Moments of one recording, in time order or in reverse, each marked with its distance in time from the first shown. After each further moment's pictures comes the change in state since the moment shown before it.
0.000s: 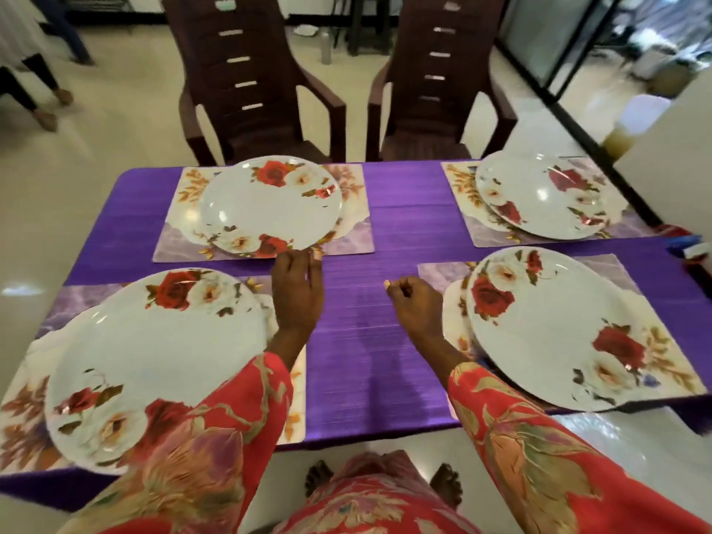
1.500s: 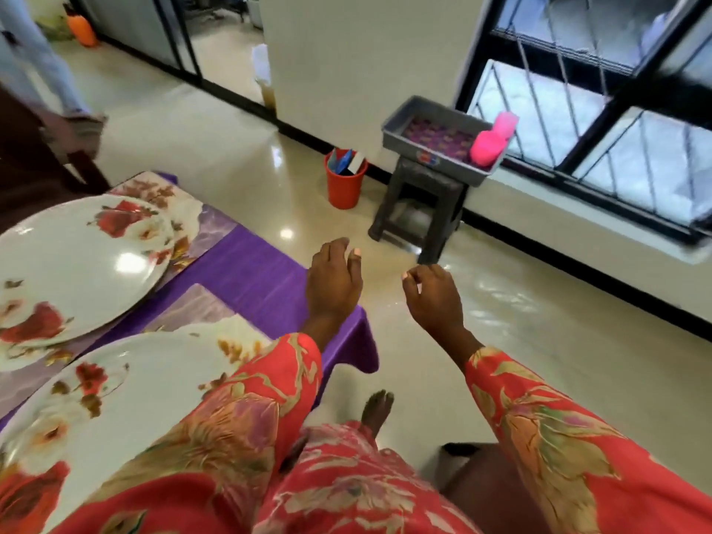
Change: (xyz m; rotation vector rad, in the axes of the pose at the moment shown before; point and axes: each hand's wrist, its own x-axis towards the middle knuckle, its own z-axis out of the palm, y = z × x) left_hand -0.240 0.474 0.477 -0.246 -0.867 0.443; right_hand -0.004 0.403 -0.512 -0.377 0.608 0.439
